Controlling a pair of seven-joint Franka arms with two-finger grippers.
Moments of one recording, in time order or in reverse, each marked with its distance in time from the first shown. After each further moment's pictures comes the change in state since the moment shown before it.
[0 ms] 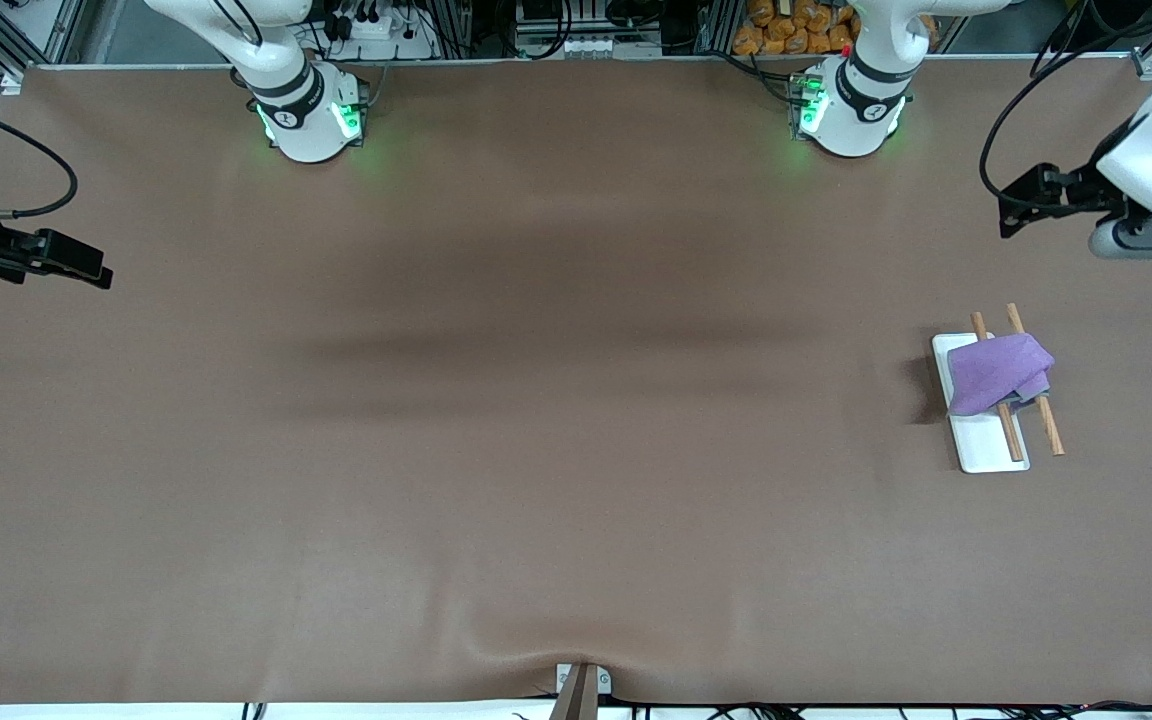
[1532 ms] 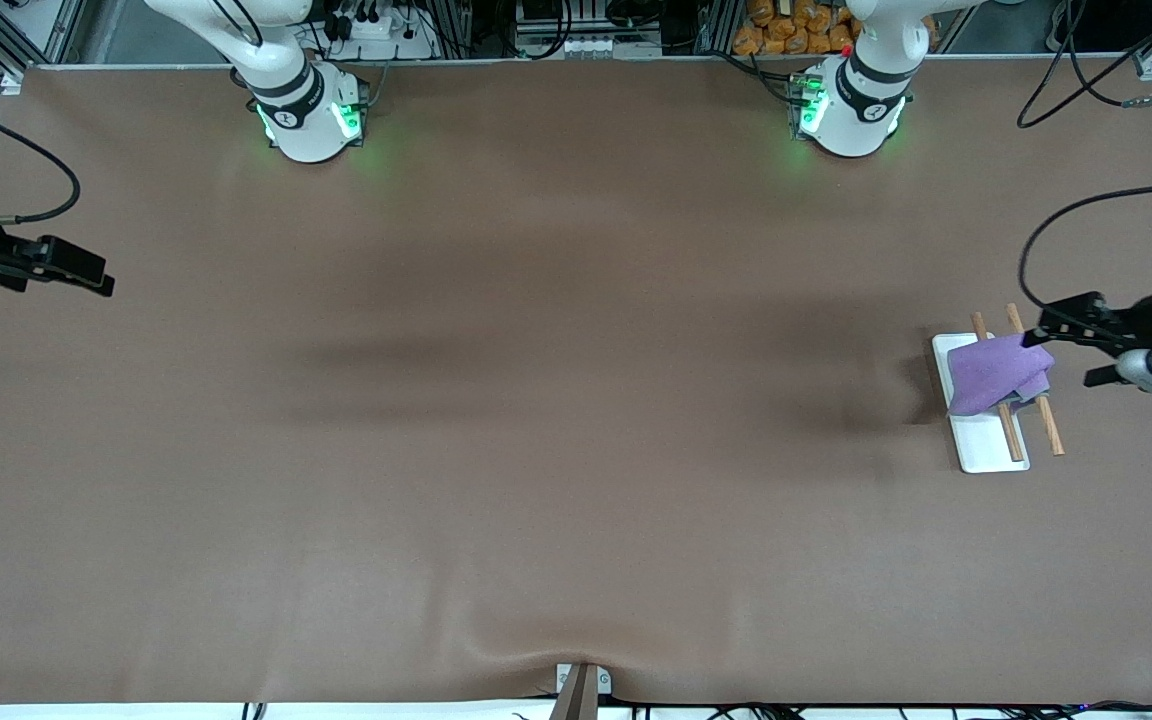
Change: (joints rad) left arm 0.238 0.279 -0.027 -0.003 -0.243 0.270 0.580; right arm 0.000 0.001 0.006 -0.002 0.000 0.005 -0.001
